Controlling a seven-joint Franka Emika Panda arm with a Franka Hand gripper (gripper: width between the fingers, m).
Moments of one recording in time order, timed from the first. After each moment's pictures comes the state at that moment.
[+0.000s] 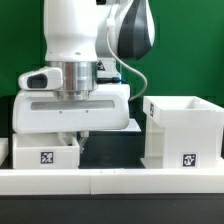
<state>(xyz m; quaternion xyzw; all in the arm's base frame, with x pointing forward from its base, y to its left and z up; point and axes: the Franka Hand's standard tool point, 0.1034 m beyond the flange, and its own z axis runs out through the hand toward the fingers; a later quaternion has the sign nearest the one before) 0.535 -0.076 0.015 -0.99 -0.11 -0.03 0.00</state>
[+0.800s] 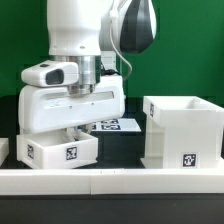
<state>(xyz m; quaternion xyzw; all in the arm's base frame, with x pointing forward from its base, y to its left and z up) 0.530 -0.074 0.018 -0.94 -0.34 -0.01 0.00</state>
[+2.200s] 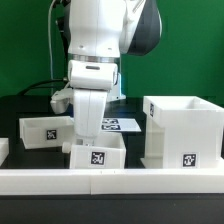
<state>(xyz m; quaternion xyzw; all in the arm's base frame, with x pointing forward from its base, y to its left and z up) 0.534 -0.058 0.019 -0.73 -0.69 0.02 -0.03</state>
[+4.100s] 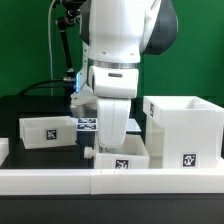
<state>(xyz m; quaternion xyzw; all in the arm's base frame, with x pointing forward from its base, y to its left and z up) 0.537 -0.017 0.015 -0.72 -0.70 0.04 0.01</state>
